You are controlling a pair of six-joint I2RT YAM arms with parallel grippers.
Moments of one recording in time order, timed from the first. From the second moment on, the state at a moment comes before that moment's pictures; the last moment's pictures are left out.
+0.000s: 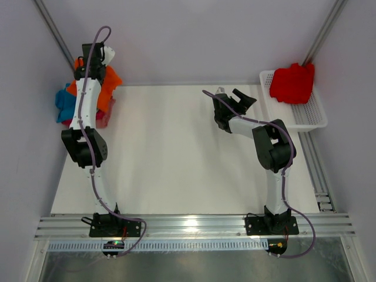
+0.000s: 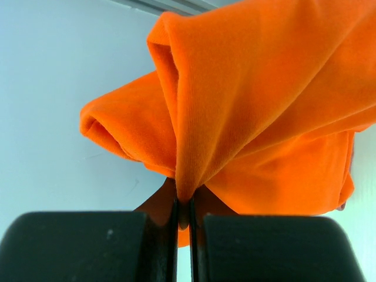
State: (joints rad) left arm 0.06 2.14 2.28 -0.71 -0.45 0.75; right arm 0.41 2.08 1.36 0.16 1.04 -0.85
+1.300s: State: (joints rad) left arm 0.39 2.02 1.96 -0.74 -0.17 0.49; right arm 0.42 2.08 1.36 0.13 1.04 -0.84
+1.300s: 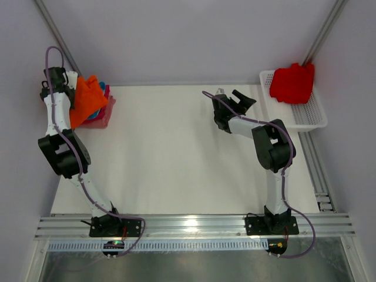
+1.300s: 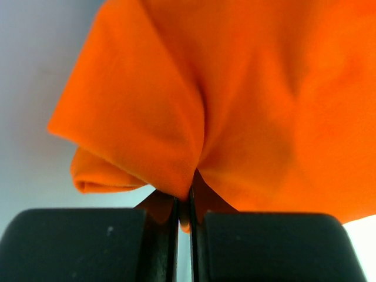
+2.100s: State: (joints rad) left arm 0.17 2.24 2.21 -0.63 -0.35 0.59; right arm 0.43 2.11 1.36 0.13 1.04 -0.83
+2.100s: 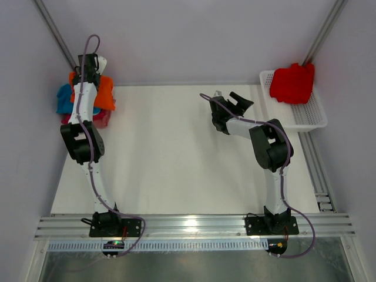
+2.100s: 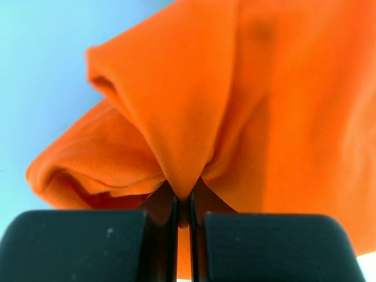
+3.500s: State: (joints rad) left arm 0.26 2.29 2.19 -0.40 -0.54 0.75; right arm 0.47 2.11 1.36 0.08 1.04 -0.81
